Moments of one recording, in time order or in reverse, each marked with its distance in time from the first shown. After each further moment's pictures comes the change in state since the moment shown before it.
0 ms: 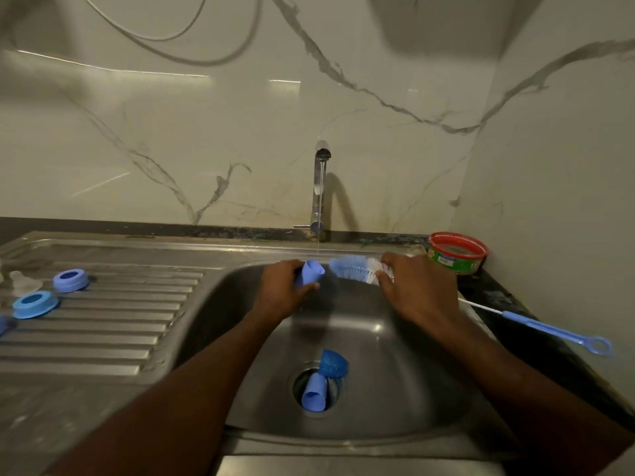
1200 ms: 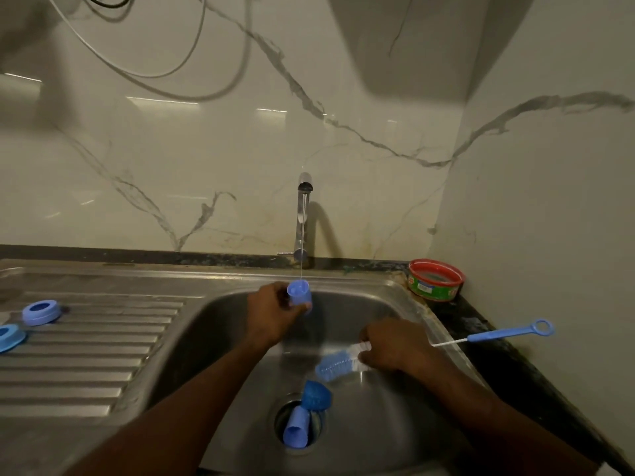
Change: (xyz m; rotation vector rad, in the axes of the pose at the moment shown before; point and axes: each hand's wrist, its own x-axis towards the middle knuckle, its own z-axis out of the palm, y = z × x) left_hand 0.003 0.002 0.019 -0.173 -0.011 -0.214; right_hand -0.010 0.005 0.019 -0.073 -0.530 -0.076
